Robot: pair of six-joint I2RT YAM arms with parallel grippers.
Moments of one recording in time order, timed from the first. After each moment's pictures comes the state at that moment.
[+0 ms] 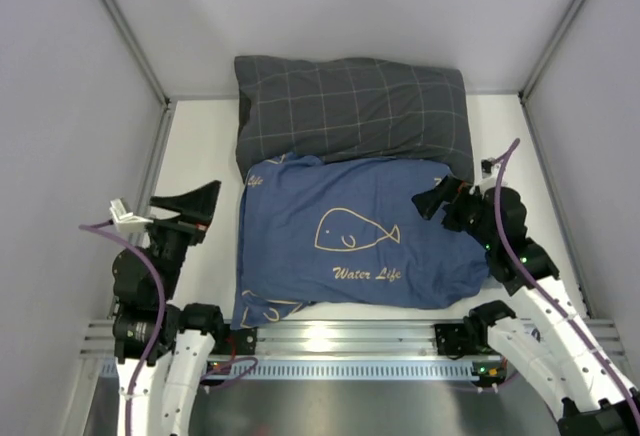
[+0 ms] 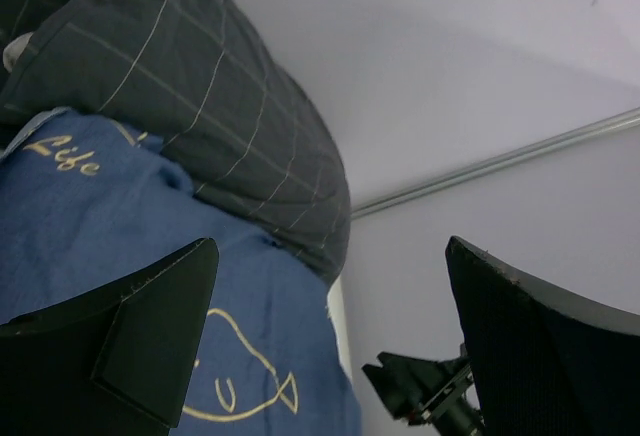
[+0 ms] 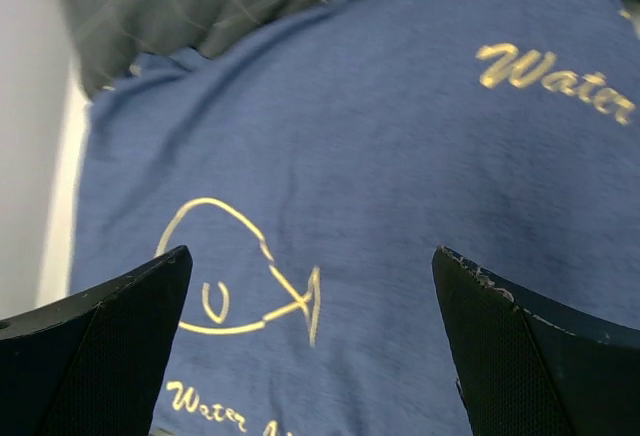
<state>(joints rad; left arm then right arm) -0.07 0.22 0.70 -0.38 0.04 -1.13 0.31 0.64 0.60 -0.32 -0.08 0.63</state>
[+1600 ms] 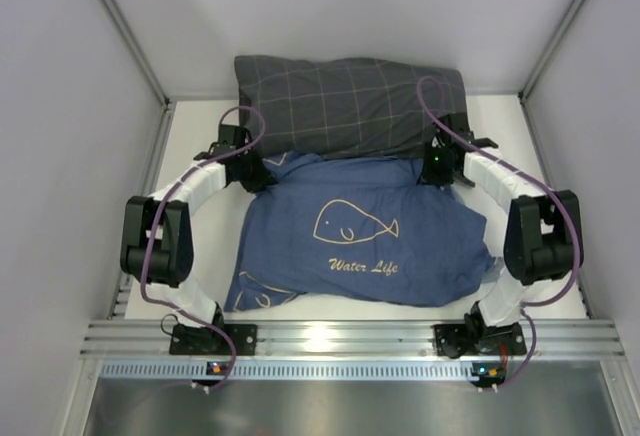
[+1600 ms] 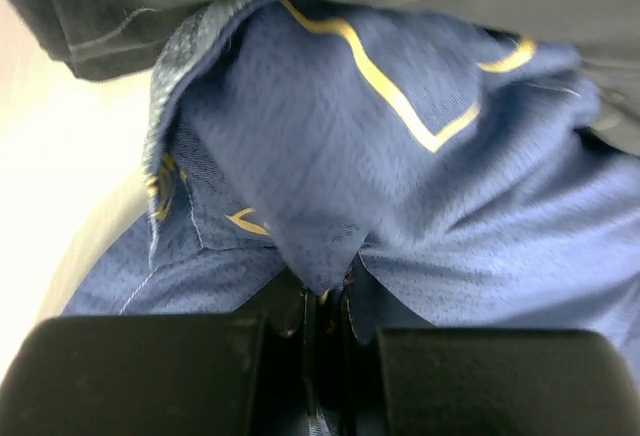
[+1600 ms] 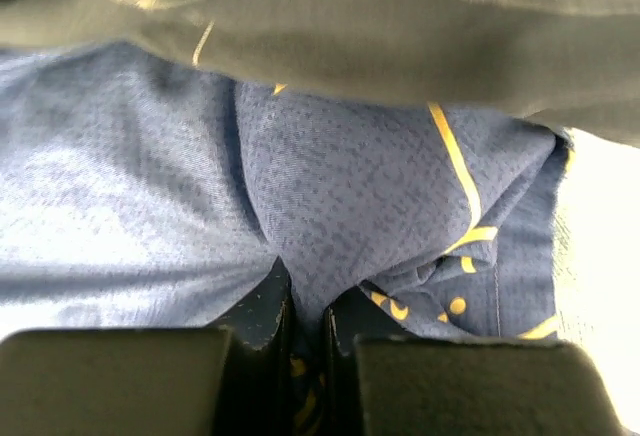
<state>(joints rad) -0.16 1.72 1.14 -0.38 0.23 -0.73 0.19 1.71 1.22 -0.54 -0.10 0.32</state>
